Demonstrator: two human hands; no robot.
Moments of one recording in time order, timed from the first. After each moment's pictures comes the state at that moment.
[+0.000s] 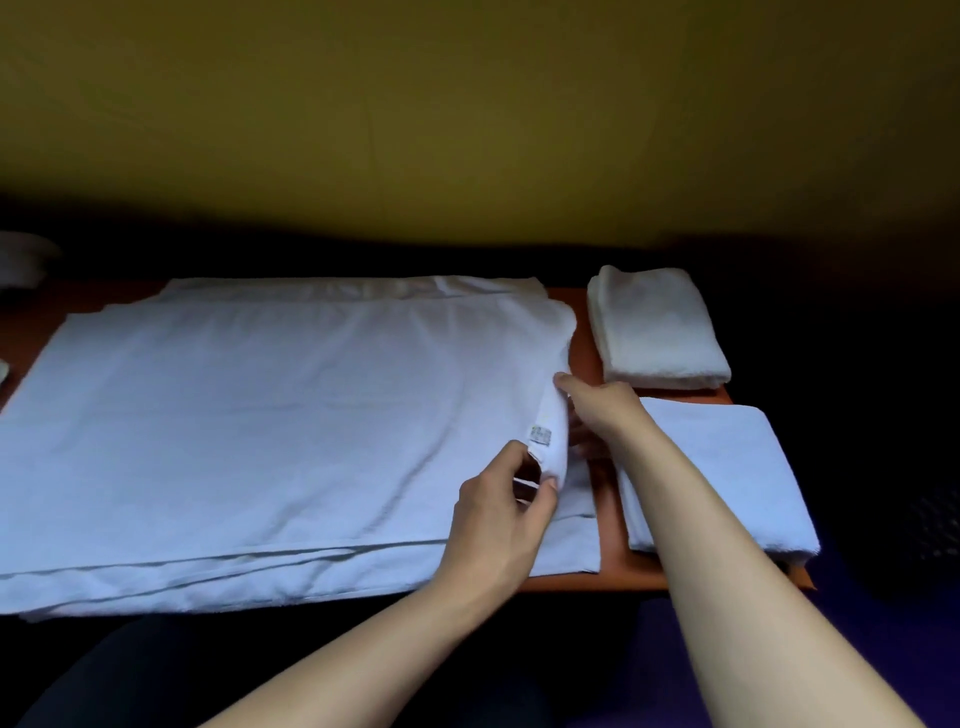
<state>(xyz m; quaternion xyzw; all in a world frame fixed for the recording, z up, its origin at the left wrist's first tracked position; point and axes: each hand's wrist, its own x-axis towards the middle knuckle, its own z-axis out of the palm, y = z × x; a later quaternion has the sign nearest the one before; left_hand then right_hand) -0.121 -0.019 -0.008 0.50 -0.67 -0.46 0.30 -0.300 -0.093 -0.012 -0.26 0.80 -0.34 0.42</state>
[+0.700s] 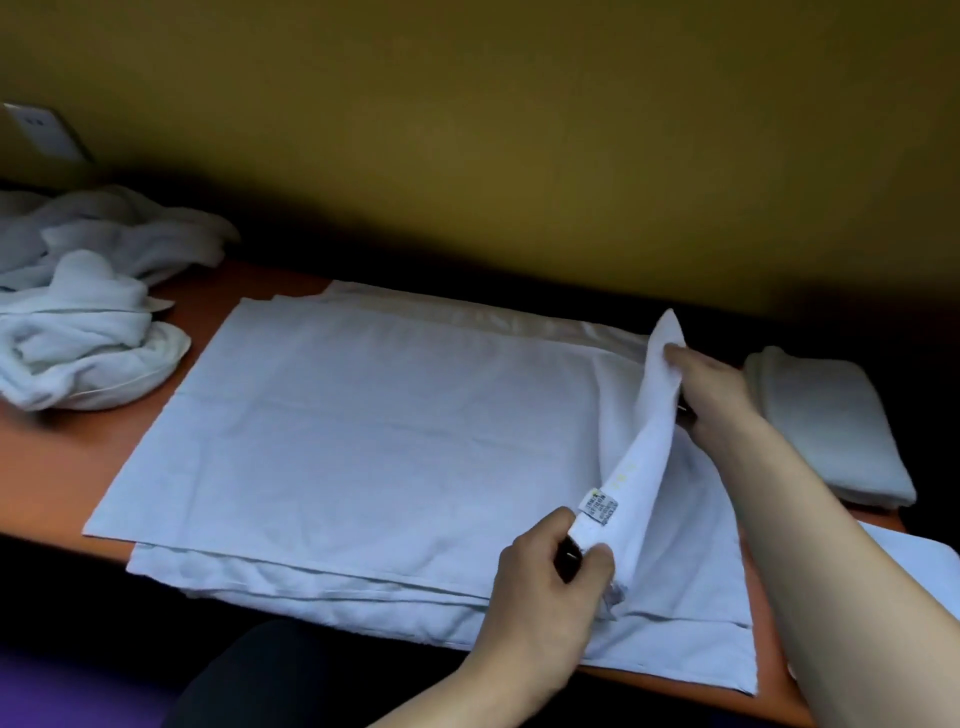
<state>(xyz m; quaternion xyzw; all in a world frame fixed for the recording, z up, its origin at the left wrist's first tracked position) -0.012 -0.042 0.019 0.50 -0.52 -0.58 0.38 -0.228 -0.211 0.024 -0.21 0.73 -0.50 0.42</state>
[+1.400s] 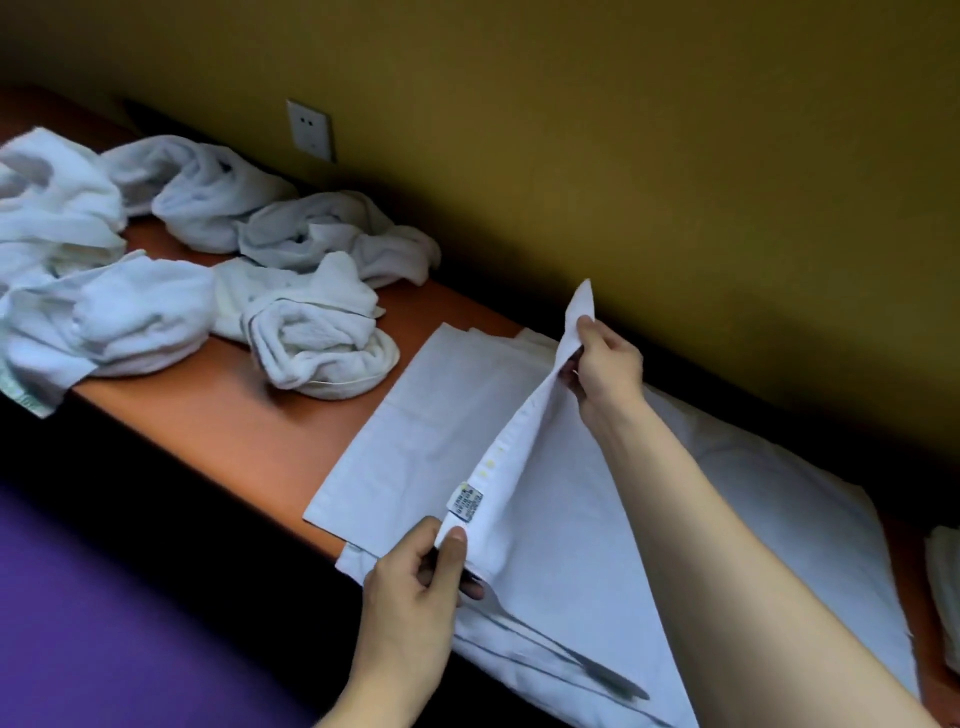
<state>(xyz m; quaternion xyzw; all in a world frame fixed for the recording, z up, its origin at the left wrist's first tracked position) 0.248 -0.062 0.003 0.65 -0.36 -0.44 0.51 0.130 -0.291 0.071 -0.32 0.63 -0.49 0.51</state>
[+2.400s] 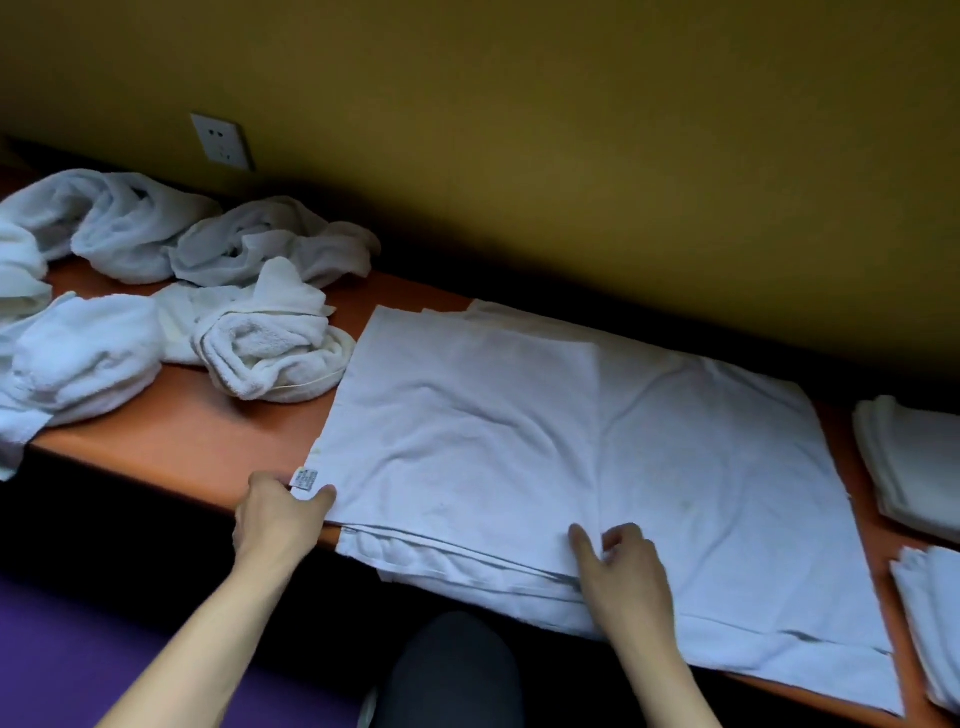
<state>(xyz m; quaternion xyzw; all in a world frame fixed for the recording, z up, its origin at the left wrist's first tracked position) 0.369 -0.116 -0.044 0.86 -0.34 -0.30 0.23 0.039 -0.060 -0.043 -0.44 0.85 -0.16 0.25</state>
